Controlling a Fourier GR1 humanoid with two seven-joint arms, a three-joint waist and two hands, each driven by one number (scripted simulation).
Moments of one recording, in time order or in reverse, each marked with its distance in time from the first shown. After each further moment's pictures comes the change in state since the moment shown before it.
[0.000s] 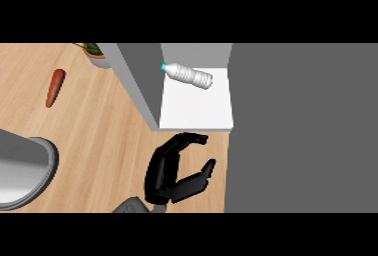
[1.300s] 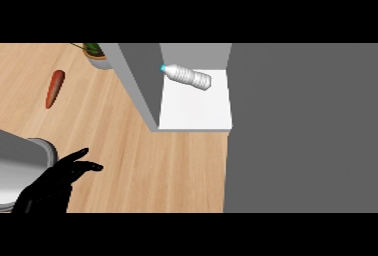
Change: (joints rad) left arm 0.450 0.579 0.250 -0.495 0.161 -0.261 -0.037; right arm 0.038 -0.062 0.207 -0.023 0.027 0.272 0.009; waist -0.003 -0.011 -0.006
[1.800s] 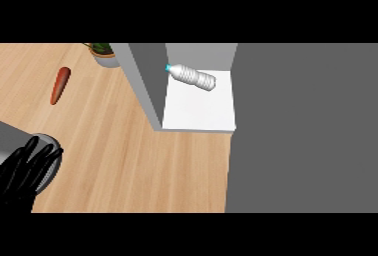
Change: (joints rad) left arm 0.108 0.122 0.141 -0.051 0.092 -0.087 -0.014; right arm -0.098 -0.036 0.155 -0.003 0.023 -0.001 0.064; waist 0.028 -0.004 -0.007
